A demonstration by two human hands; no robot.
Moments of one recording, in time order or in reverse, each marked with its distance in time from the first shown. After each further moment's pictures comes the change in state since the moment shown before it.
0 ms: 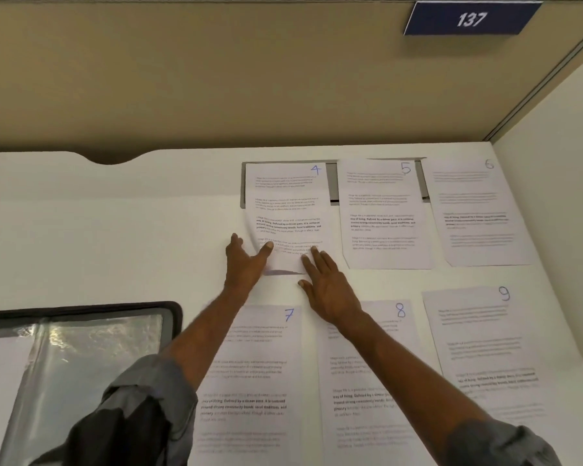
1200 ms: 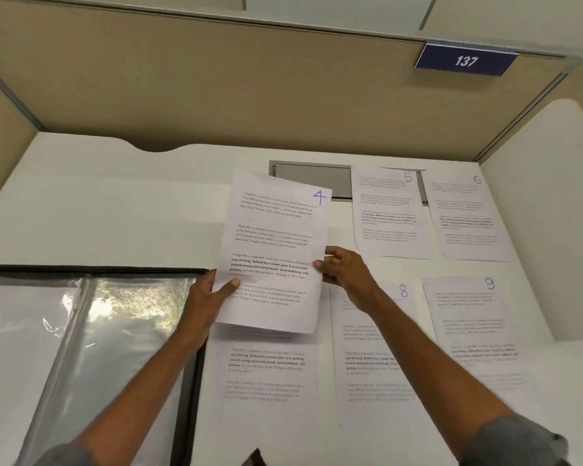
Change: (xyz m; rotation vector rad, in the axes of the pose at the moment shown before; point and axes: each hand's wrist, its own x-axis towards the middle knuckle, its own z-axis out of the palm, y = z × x) left_hand -0.123 -0.093 -0.143 -0.399 -0.159 0.145; right_hand -0.056 -0.074 -0.081 1.270 -0.099 0.333
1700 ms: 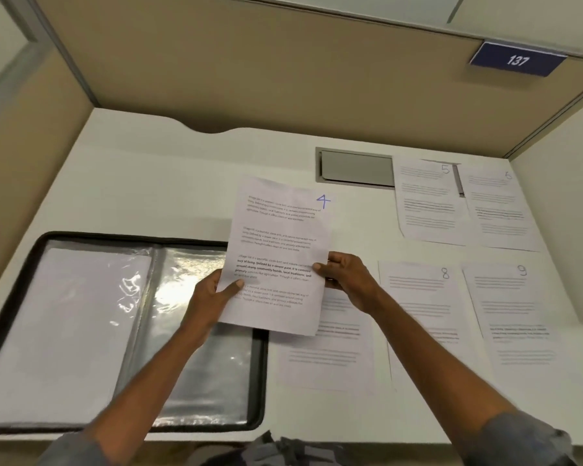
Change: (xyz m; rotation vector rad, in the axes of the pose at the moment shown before) left_hand -0.043 -0.020 -0.137 -0.008 -0.006 -0.061; right_hand -0.036 0.022 0.142 -0.072 -0.050 0.091
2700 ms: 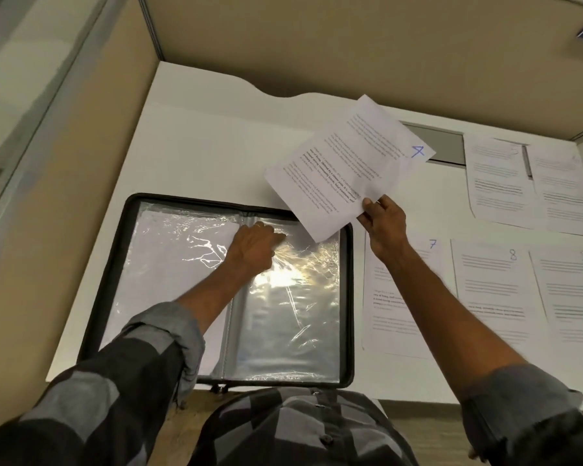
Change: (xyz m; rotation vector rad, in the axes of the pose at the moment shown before) left_hand 0.074 0.007 -0.132 1.479 -0.247 0.420; right_hand 0.055 -0.031 0.155 0.358 0.376 -0.202
